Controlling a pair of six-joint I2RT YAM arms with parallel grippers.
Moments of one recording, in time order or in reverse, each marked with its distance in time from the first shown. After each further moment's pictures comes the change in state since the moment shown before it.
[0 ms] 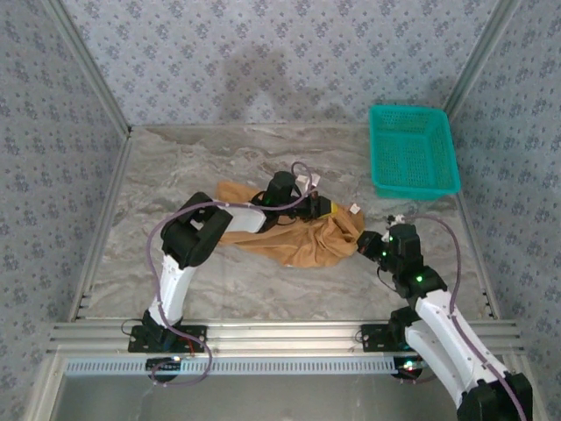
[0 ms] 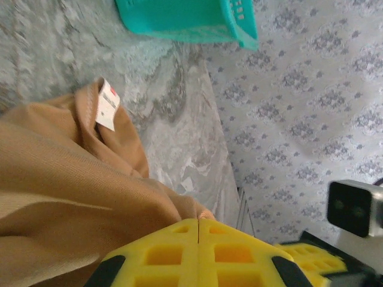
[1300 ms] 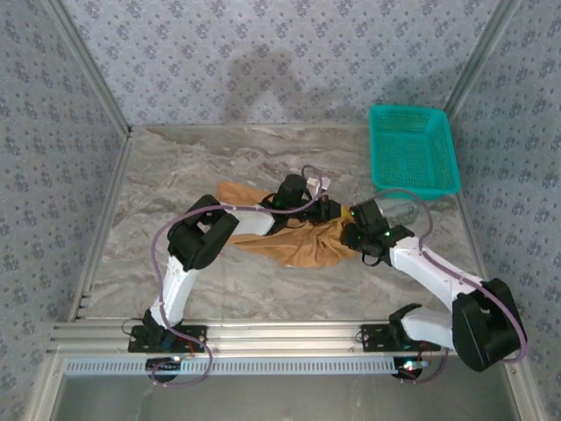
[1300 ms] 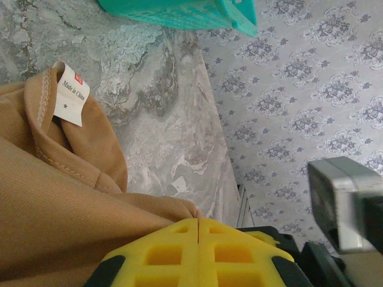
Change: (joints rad) left arm -0.061 0.025 0.060 -0.037 -0.043 0.000; right arm 0.186 0.573 0.314 -0.179 0.257 -0.145
